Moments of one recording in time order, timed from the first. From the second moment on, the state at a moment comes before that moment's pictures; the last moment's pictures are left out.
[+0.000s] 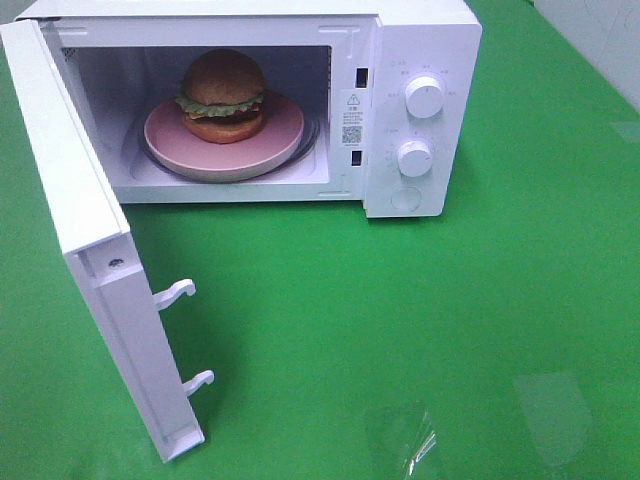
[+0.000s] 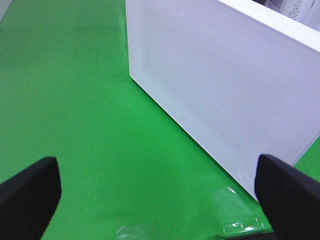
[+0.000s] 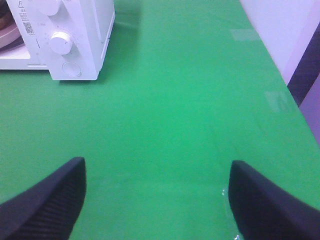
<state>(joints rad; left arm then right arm) 0.03 0.00 -0.52 -0.21 1.08 0.15 0.03 0.00 -0.49 -0.07 0.97 0.06</state>
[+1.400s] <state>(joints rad) 0.03 0.00 -0.52 -0.21 1.08 0.15 0.03 0.00 -0.49 -0.07 0.97 0.06</state>
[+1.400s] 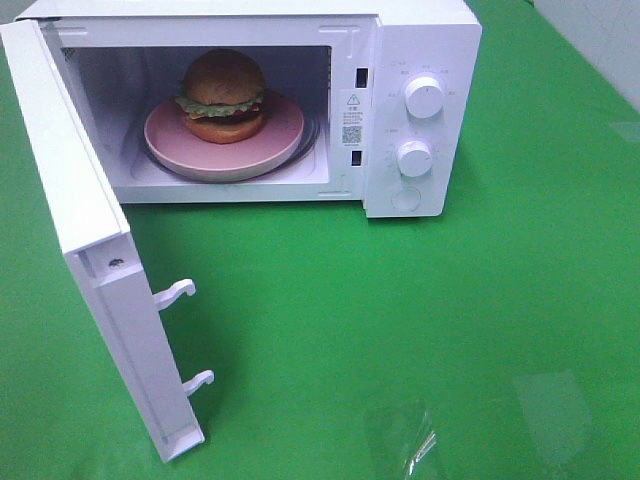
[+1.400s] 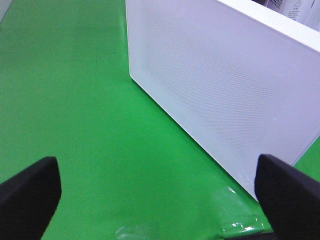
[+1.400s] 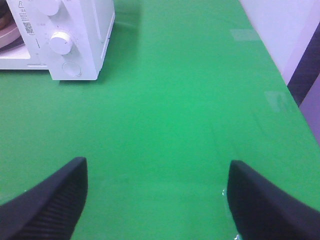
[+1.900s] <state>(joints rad) 0.03 0.06 -0.53 -0.24 0.96 0.15 0.03 0.00 -0.49 -0.07 0.97 0.06</state>
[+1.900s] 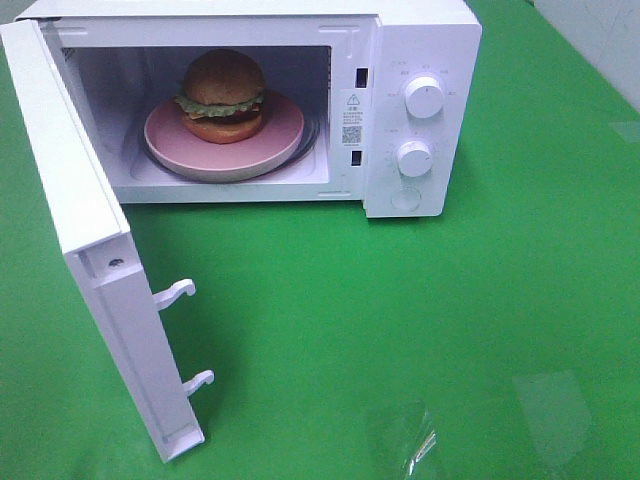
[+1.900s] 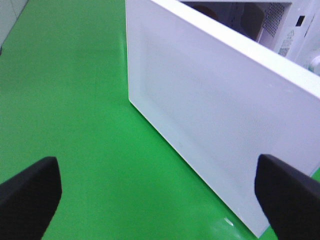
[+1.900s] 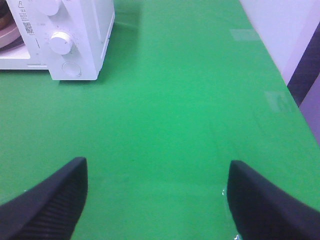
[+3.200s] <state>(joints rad) 0.03 0.59 -0.20 -0.24 -0.19 0.13 0.03 0.00 -0.49 -0.07 0.97 0.06</state>
